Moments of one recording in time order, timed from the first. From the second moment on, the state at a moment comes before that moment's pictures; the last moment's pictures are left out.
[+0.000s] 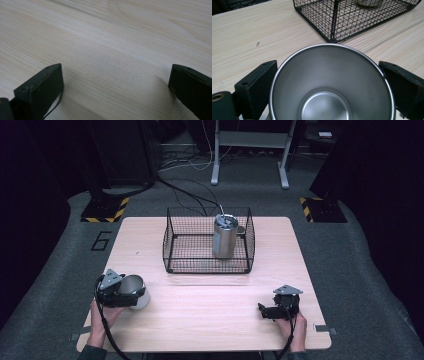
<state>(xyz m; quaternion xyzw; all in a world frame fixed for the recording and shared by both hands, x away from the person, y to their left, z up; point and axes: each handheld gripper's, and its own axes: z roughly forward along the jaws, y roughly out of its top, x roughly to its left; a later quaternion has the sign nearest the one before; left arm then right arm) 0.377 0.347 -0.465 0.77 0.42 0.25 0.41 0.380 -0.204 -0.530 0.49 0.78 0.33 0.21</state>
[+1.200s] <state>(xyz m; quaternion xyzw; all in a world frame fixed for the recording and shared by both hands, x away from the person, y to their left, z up) 0.381 0.337 -0.448 0.79 0.38 0.22 0.43 0.381 -0.205 -0.530 0.49 0.78 0.33 0.21</state>
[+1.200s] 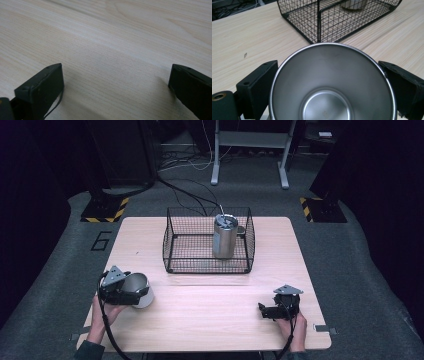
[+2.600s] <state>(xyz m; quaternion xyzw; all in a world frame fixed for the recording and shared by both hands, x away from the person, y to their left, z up) 0.372 0.278 -0.398 0.83 0.28 0.20 0.45 0.381 -0.204 -0.530 0.49 0.78 0.33 0.21</state>
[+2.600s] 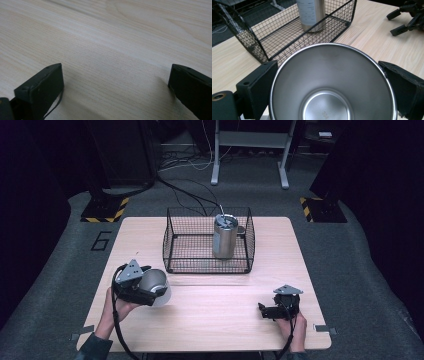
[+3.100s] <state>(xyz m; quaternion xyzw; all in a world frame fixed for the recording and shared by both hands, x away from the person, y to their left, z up) 0.377 0.256 -0.383 0.83 0.25 0.19 0.46 0.380 -0.204 -0.530 0.50 0.78 0.33 0.21</state>
